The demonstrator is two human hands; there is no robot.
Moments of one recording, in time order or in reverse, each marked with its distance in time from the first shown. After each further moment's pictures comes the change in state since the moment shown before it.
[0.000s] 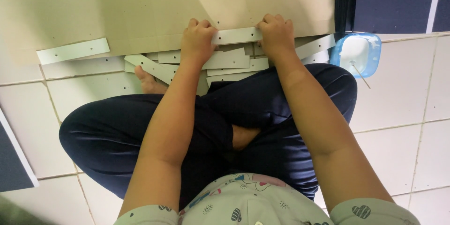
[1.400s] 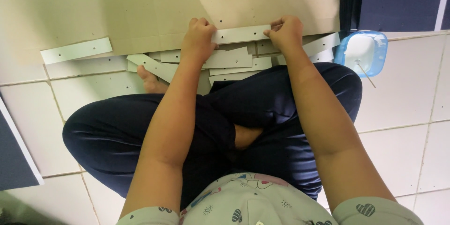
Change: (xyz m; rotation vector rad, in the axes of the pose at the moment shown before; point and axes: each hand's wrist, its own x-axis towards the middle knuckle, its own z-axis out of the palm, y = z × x) left_hand -0.001 0.002 -0.020 -0.218 -0.162 -0.120; right_hand 0.006 0.013 -0.003 0.717 -0.103 0.738
